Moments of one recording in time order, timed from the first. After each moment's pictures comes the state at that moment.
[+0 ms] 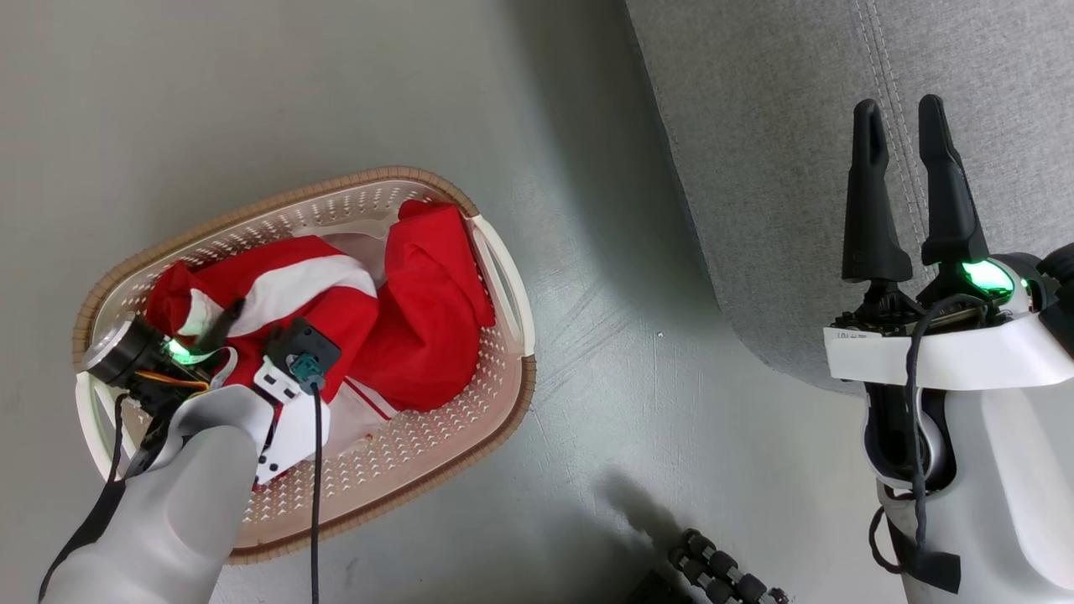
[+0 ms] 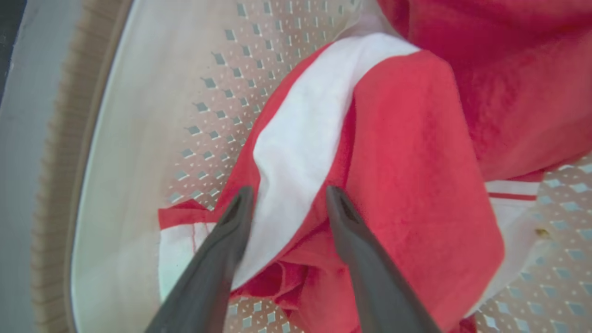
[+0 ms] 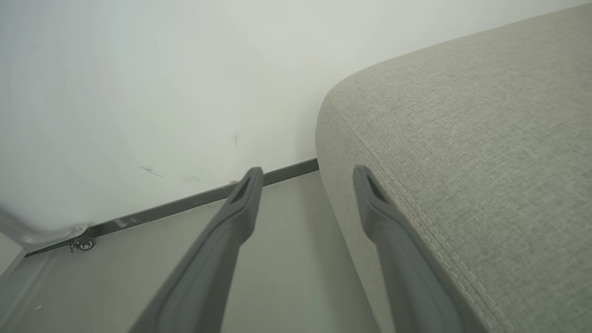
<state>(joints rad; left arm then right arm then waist) -0.75 0.27 -0.56 1.09 0.27 0.17 -0.07 -0.40 -0.04 0.05 0.09 0.44 0.12 -0.25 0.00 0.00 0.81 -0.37</state>
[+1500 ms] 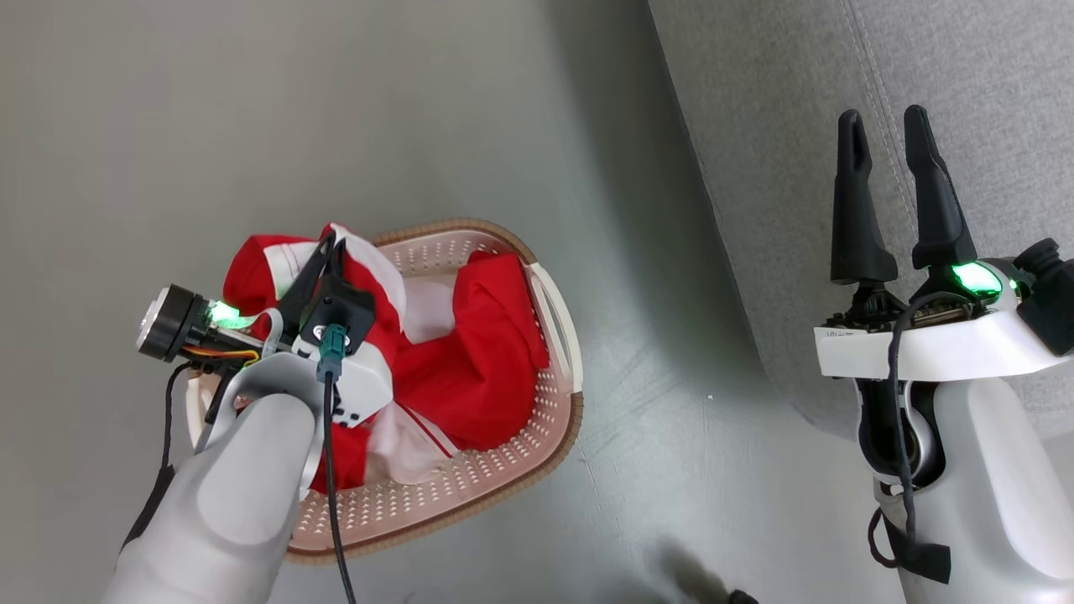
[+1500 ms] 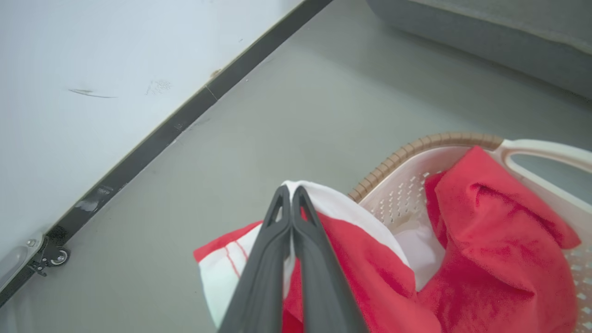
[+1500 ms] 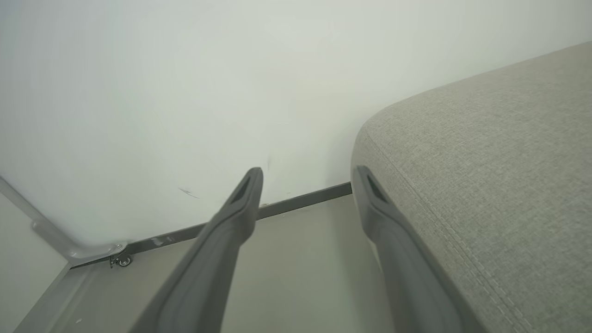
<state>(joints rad) -0.71 0.19 -0.47 0.88 0.12 0.22 -0.25 -0.41 -0.04 0.05 0.16 0.42 0.12 -0.25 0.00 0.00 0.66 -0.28</state>
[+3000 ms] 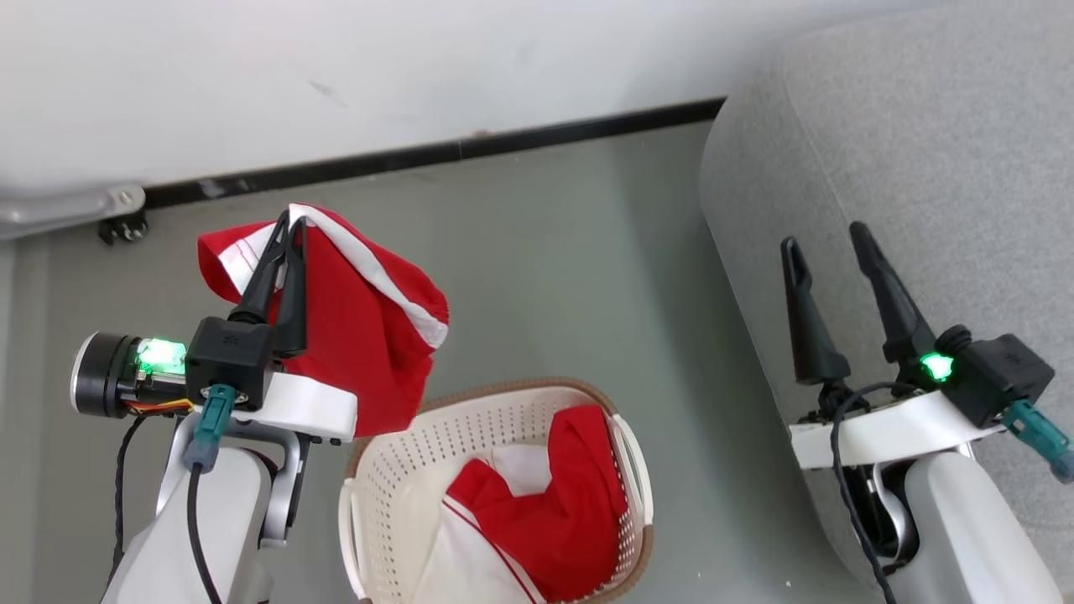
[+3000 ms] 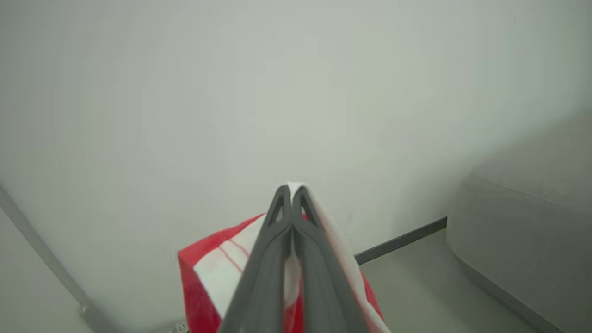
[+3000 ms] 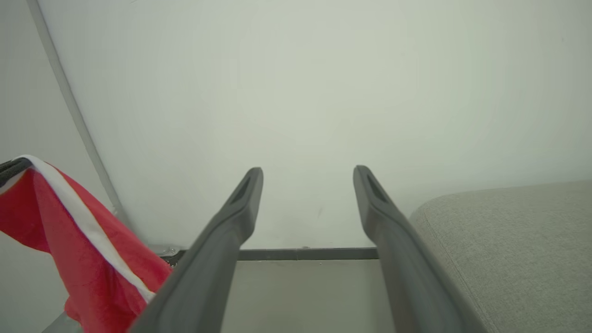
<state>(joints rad) -0.43 0.24 -0.31 0.28 -0.10 0.22 -0.25 -0.28 -0.08 0.09 0.23 0.24 0.12 -0.25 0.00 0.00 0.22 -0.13</state>
